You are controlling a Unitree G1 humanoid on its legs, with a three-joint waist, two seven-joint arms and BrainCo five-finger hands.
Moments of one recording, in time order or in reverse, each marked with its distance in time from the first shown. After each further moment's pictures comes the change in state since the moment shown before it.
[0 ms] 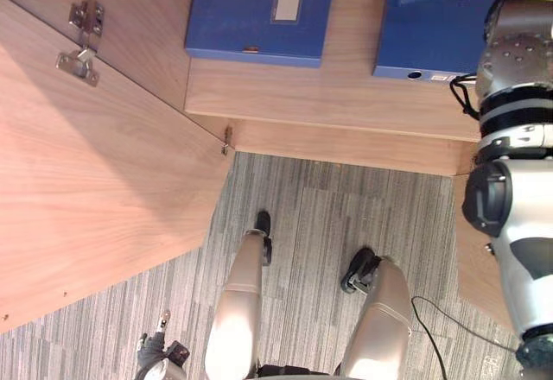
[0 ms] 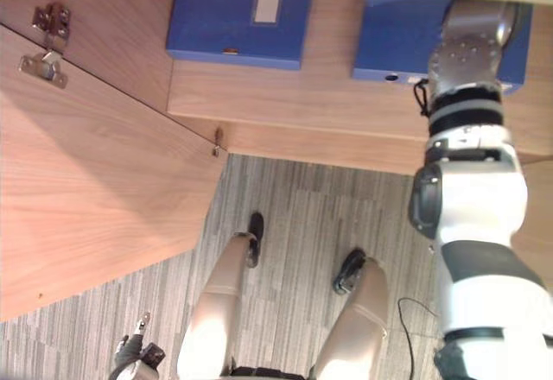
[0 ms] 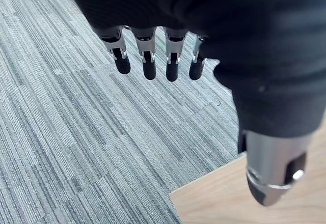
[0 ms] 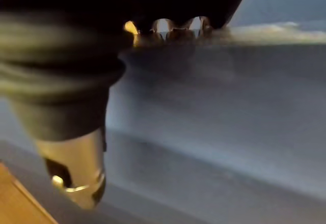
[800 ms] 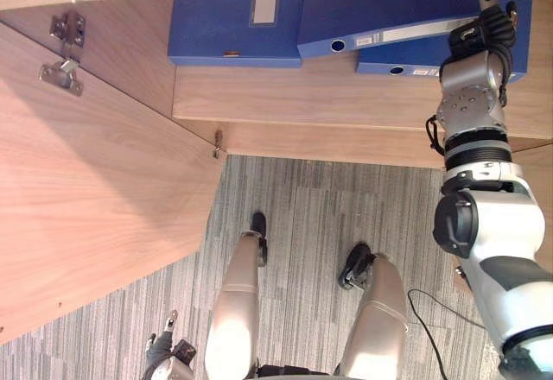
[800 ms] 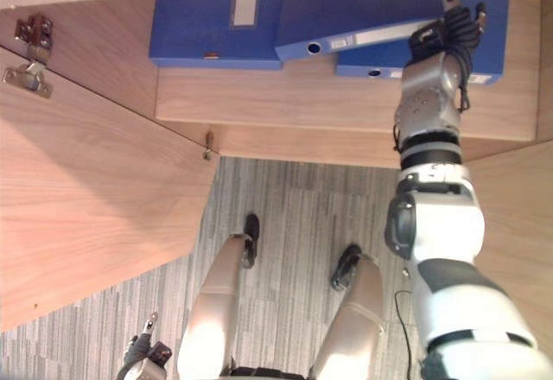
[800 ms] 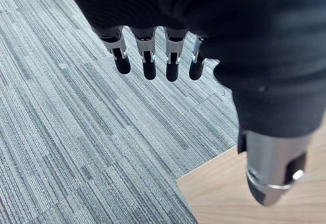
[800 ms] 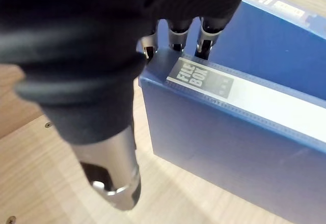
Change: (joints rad) left arm -0.031 -0.003 -0.036 0.068 -0.040 -0.017 0.002; right arm 0.169 0.108 -0.106 -0.066 -0.399 0.173 0.012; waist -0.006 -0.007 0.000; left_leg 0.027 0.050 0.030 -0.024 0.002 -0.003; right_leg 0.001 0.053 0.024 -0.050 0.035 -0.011
